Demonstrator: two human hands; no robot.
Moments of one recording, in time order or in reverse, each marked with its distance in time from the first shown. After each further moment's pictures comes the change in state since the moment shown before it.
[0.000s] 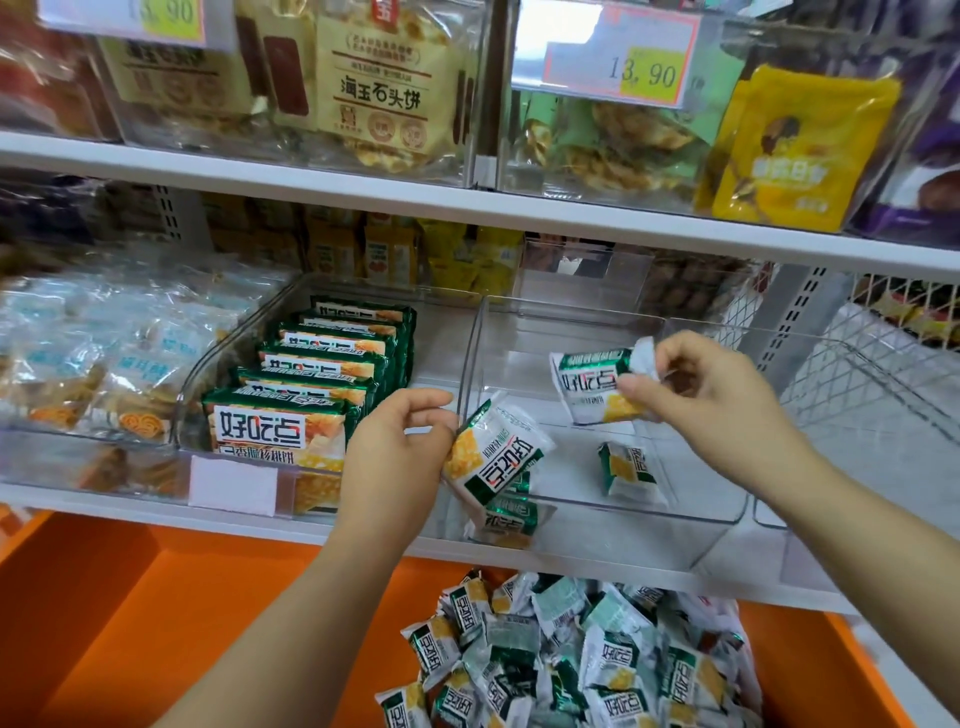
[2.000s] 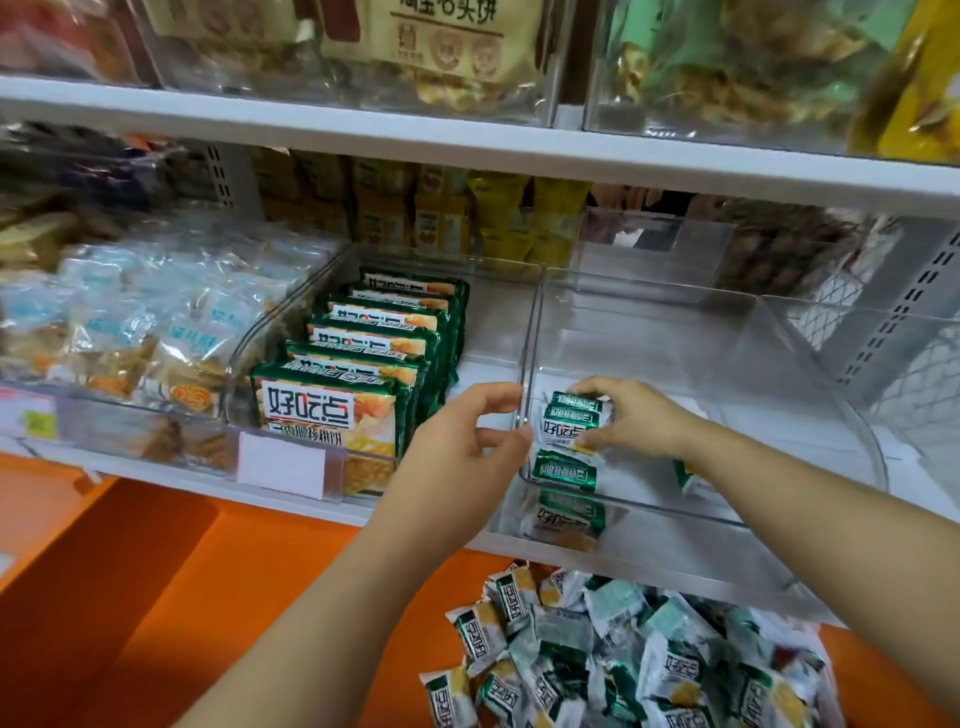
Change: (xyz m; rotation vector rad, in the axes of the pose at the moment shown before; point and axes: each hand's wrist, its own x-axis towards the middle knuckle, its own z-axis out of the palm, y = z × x) left_hand 0.006 -0.015 -0.010 0.275 -0.253 0.053; right_hand 0.079 0.087 0.112 -0.266 -0.568 0.062
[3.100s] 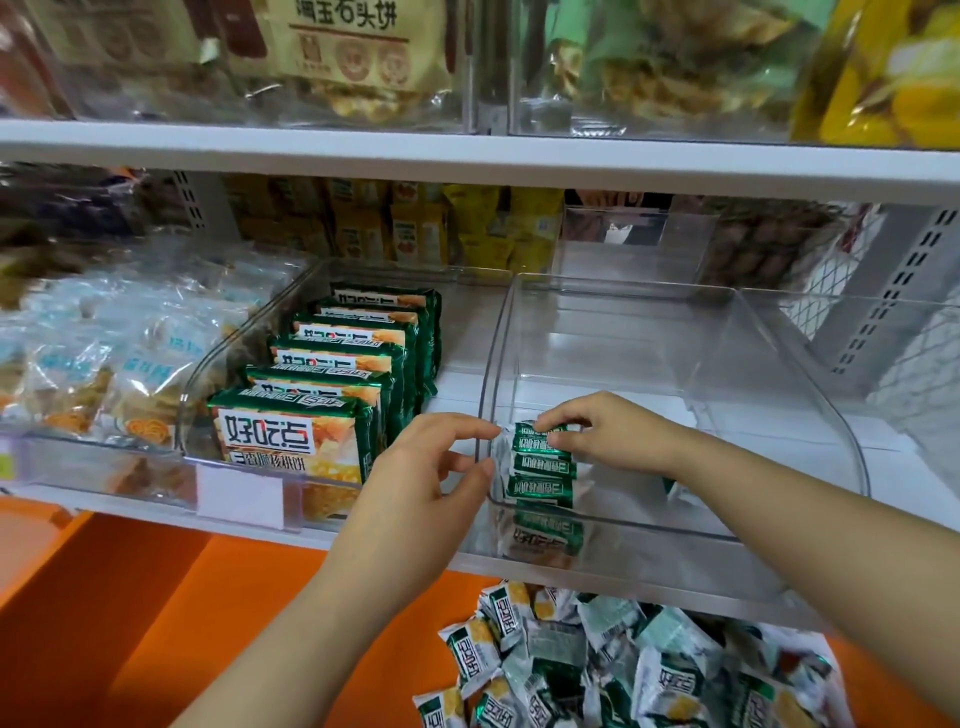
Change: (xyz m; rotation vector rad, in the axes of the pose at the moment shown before) left_hand 0.002 -0.010 0.010 0.111 0.039 0.138; right_hand -0.007 -0.003 -0.001 0.095 -0.096 -0.057
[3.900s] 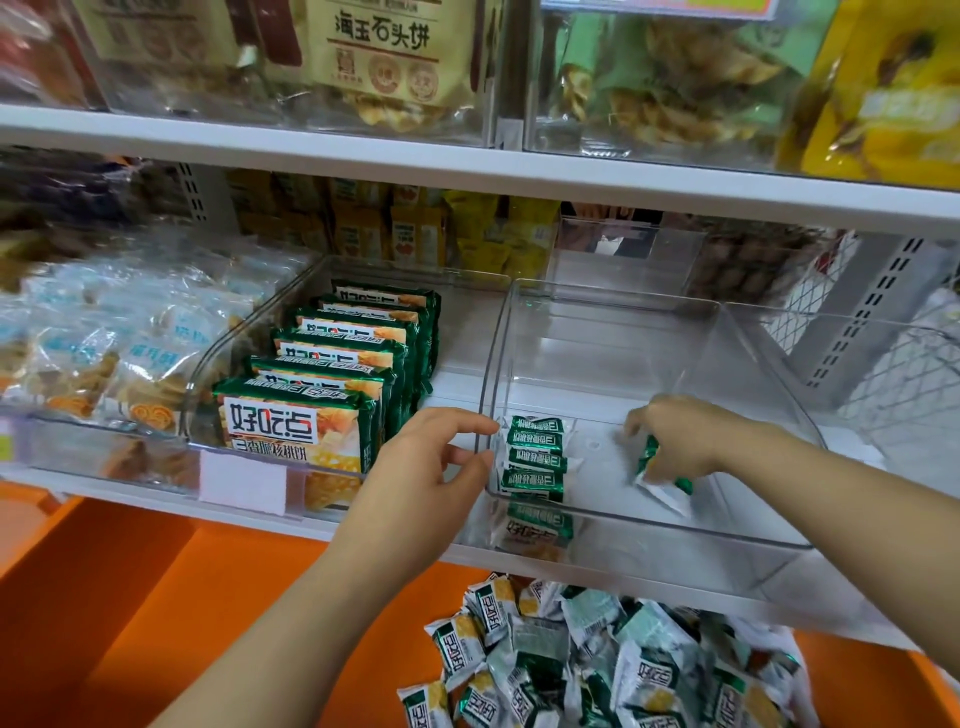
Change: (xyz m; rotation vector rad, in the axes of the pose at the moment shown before) left_hand 0.001 0.000 -0.001 0.006 0.000 -0.009; right_hand -0.029 0.033 -0.041 -0.751 -0.115 0.299
